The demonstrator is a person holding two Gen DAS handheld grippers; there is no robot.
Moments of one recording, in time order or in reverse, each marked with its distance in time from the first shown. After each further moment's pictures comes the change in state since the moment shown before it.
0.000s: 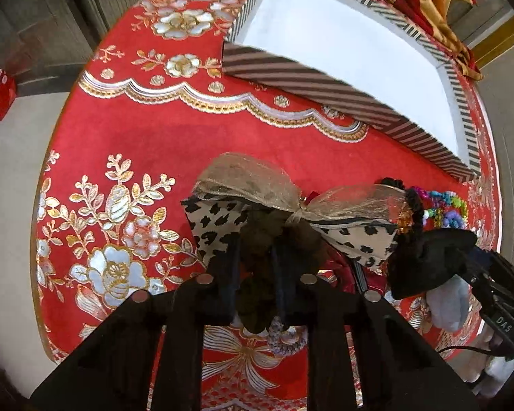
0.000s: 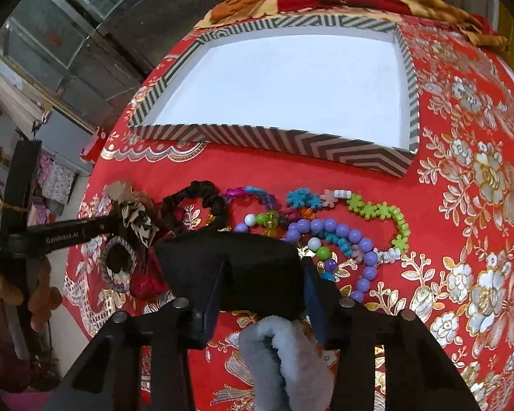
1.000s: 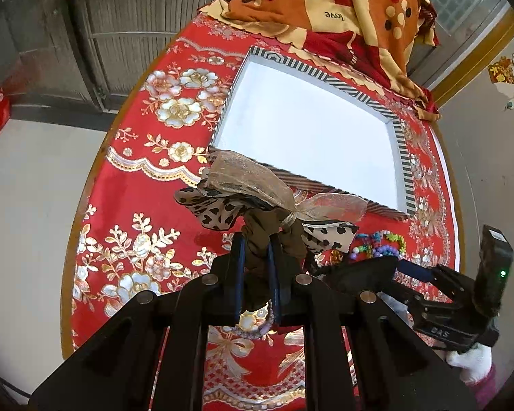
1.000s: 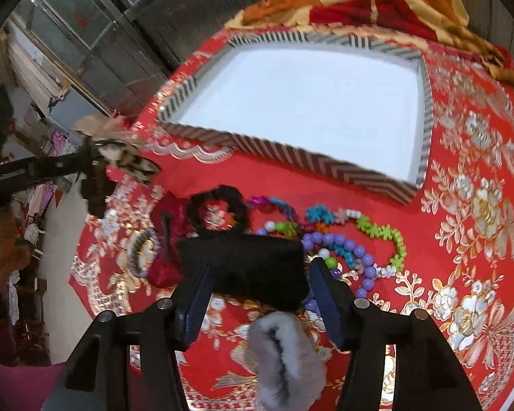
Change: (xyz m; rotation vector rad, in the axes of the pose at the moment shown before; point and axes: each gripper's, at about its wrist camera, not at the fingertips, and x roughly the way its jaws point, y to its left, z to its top) left arm -0.091 0.001 0.013 0.007 -0.177 -0.099; right arm -0.017 0.003 0.008 -0.095 0.023 0.038
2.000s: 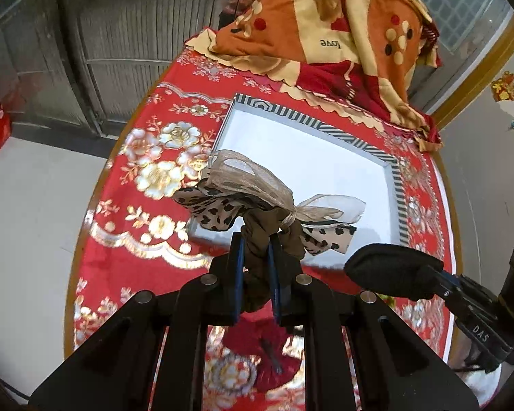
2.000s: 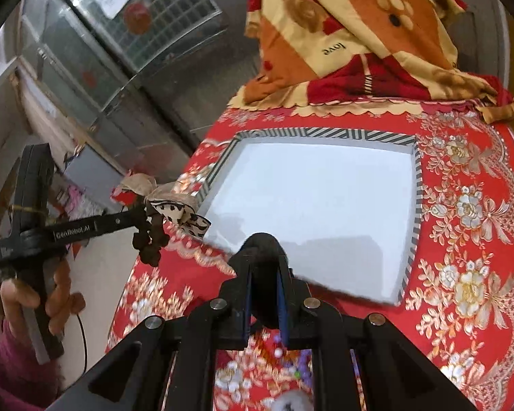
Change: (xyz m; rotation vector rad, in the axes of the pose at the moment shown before) left arm 0.014 -0.027 0.079 0.010 -0.075 0.009; right arm -0.052 -0.004 0.078 0.091 -0.243 0.076
